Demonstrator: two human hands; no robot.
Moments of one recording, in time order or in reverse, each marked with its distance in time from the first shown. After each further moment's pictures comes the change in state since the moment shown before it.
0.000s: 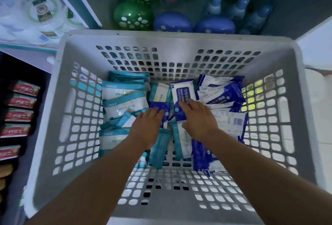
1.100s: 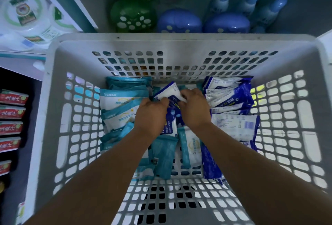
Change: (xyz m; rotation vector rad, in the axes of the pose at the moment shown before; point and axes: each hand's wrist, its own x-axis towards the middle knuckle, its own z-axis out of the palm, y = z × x) left_hand 0.040 -0.013 -0.036 0.019 0.415 0.079; right_hand 0.055 -0.030 -0.004 0.463 0.397 0.219
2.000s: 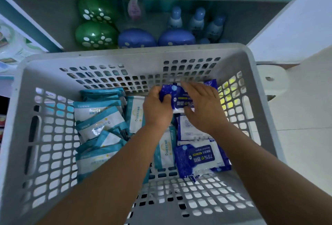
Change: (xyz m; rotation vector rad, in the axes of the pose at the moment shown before) left_hand 0.035 0.105 -0.030 -1.208 0.230 -0.546; right_hand -0.027 0.072 -0.096 -0.251 0.247 -0.354
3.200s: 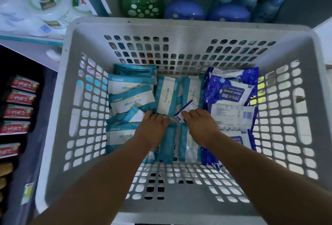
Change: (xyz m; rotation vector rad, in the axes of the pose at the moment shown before) left_hand -0.027 -0.120 -0.104 1.512 -0.659 0.451; right_hand -0.045 -0.063 0.085 -0.348 -0.633 -0.247
